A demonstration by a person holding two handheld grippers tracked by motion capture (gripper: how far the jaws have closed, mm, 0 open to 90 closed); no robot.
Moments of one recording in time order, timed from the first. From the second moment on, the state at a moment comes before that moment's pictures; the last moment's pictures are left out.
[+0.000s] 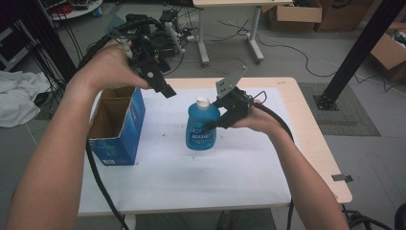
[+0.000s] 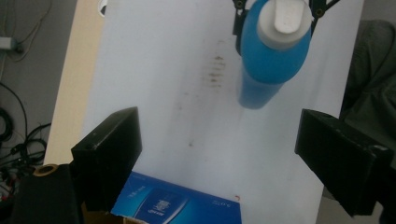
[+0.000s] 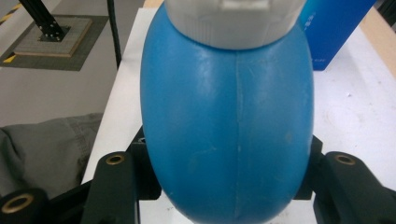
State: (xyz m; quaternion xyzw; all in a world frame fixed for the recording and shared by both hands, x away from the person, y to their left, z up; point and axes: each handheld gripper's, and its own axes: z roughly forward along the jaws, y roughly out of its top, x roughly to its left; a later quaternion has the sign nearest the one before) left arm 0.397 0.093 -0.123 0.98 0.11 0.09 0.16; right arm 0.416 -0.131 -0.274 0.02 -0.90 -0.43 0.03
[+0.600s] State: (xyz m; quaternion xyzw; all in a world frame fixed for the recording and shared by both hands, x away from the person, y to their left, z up) left arm 0.385 0.044 -0.138 0.99 0.05 0.06 0.12; right arm 0.409 -0.124 -0.246 0.03 -0.91 -0.42 0.01
